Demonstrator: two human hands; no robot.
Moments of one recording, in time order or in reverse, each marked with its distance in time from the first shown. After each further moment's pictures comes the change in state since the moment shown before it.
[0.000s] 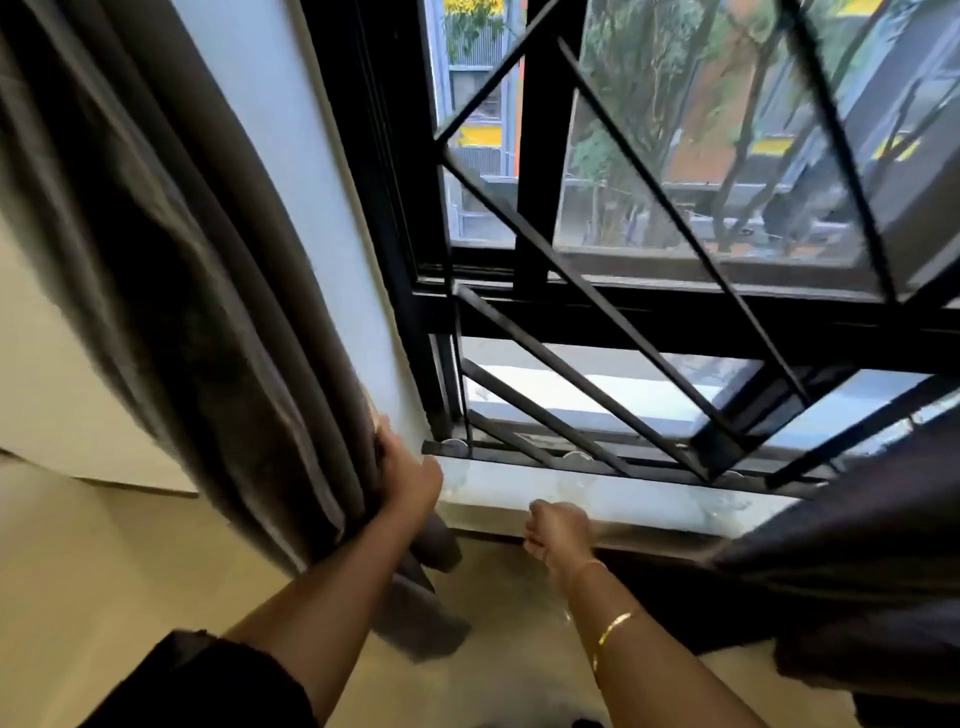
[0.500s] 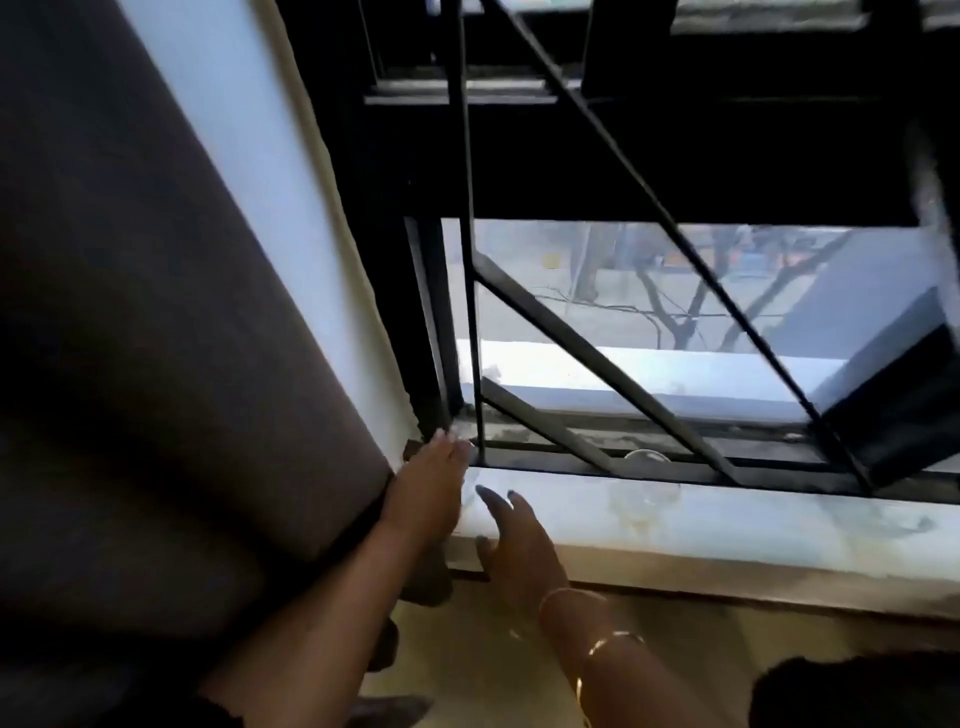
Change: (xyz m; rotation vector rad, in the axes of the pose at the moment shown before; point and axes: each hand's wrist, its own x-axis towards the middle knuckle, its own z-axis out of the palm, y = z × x) left_hand 0.163 -0.152 0.133 0.952 -0.340 0.717; right_hand 0.202 0.092 0.108 -0.877 -0.238 -0.614
